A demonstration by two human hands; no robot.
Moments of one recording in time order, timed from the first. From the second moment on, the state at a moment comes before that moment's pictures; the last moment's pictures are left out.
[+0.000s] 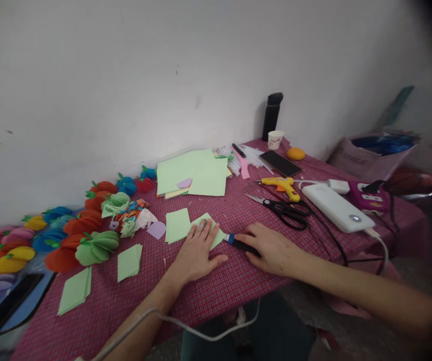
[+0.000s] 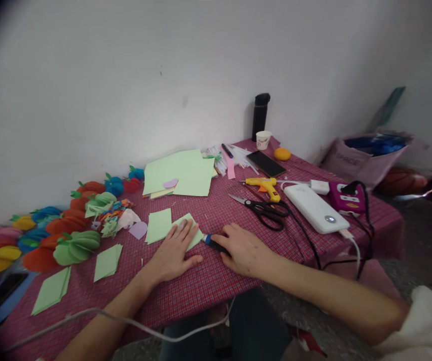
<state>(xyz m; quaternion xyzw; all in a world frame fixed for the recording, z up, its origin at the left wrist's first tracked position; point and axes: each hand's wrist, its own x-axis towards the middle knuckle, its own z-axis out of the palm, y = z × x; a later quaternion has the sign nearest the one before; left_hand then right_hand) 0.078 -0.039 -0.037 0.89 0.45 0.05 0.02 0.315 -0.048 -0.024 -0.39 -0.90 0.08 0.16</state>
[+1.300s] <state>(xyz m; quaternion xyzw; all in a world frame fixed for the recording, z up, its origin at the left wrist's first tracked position) 0.077 -0.035 -0.044 0.90 0.44 0.02 -0.04 0.311 -0.029 -0.033 -0.39 -0.90 0.09 0.18</state>
